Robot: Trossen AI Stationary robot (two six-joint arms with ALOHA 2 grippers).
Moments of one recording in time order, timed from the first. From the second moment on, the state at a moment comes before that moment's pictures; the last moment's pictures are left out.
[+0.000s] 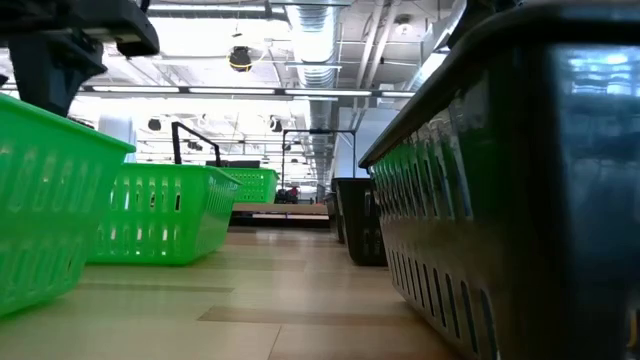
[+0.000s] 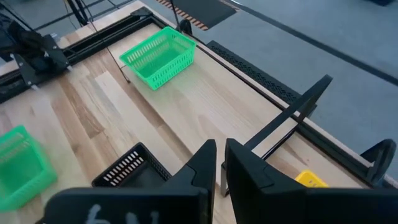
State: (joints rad) left arm -0.63 1.56 1.04 -0.94 -0.14 -2.32; right arm -0.24 0.98 1.18 -0.81 0.31 0.35
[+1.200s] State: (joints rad) left arm -0.61 1.61 0.97 -0.90 -0.17 -2.33; right arm -0.24 0.98 1.18 -0.81 0.31 0.28
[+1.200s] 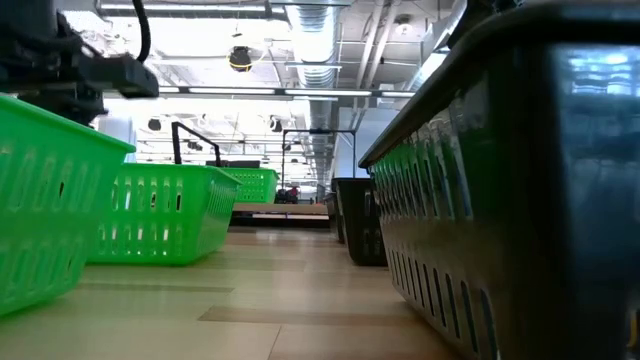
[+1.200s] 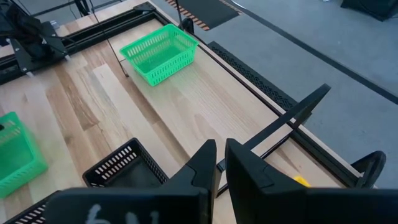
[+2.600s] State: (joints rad) left arm -0.41 1.54 1.25 -1.19 -0.40 -1.71; right arm -0.24 0.98 1.18 -0.81 0.31 0.28
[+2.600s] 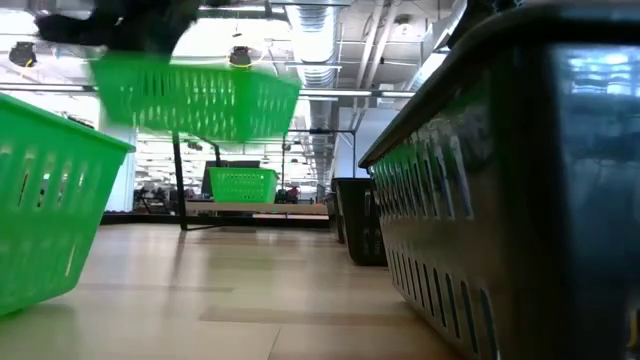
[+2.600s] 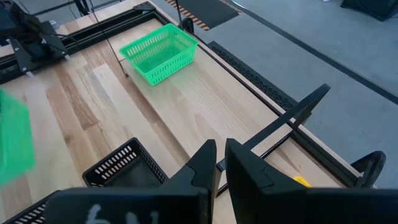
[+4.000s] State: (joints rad) left arm 0.76 2.00 2.30 -1.48 0.18 0.66; right arm -0.25 0.98 1.18 -0.72 0.31 0.49
